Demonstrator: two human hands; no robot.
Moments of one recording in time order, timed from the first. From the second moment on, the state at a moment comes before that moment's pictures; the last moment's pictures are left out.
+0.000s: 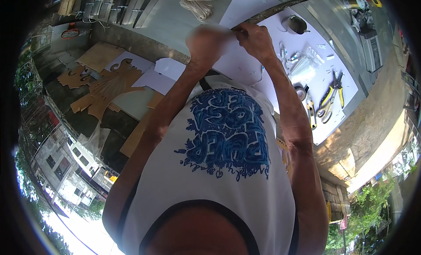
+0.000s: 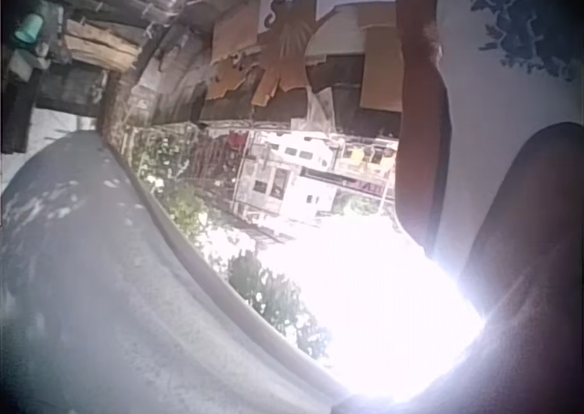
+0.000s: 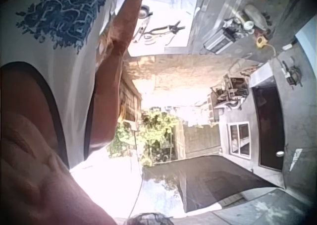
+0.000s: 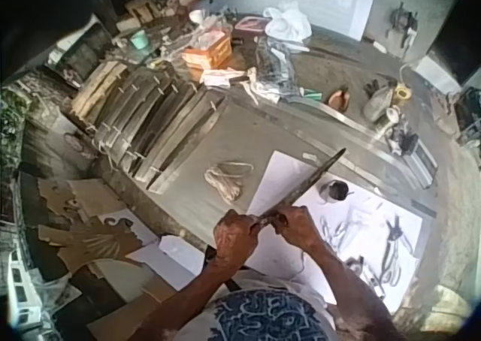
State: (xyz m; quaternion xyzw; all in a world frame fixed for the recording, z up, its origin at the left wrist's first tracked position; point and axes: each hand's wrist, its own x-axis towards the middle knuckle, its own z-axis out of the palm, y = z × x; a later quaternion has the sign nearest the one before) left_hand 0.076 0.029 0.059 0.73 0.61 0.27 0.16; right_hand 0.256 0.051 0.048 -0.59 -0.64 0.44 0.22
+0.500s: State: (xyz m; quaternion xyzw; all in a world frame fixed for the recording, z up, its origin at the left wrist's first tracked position) left_hand 0.010 -0.051 0.096 0.54 0.70 0.17 0.43; right_hand 0.253 0.045 0.021 -0.55 -0.75 0.26 0.27
